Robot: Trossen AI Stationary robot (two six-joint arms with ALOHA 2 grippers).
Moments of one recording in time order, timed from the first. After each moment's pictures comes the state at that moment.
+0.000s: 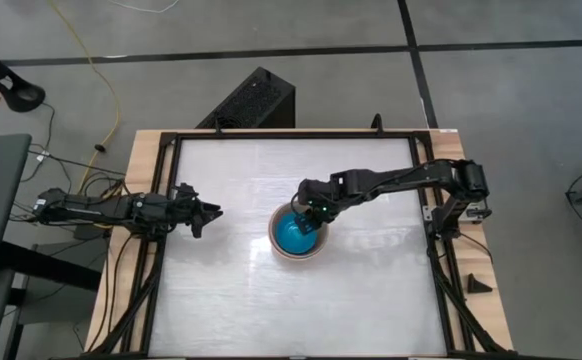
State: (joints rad) left arm -0.09 0.25 0.19 -0.25 -0.33 -0.72; right arm -0.02 1.70 1.38 -0.78 -0.06 0.94
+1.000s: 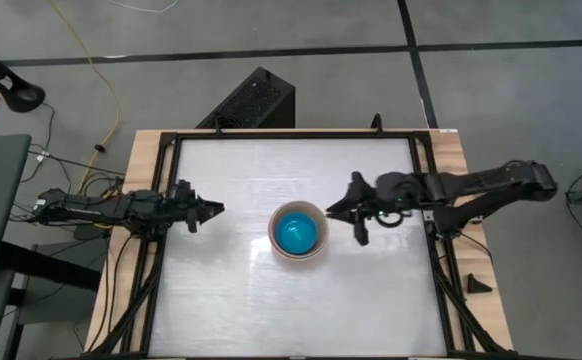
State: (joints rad) left arm -0.09 0.25 0.19 -0.04 -0.30 -0.83; right arm 0.11 1.07 0.95 -0.25 0.08 0.26
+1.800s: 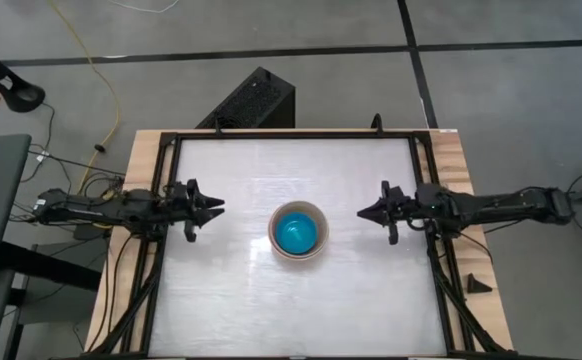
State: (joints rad) left arm -0.09 0.25 0.15 0.16 -0.26 -0.34; right arm -0.05 0.47 0.16 0.18 -0.06 0.24
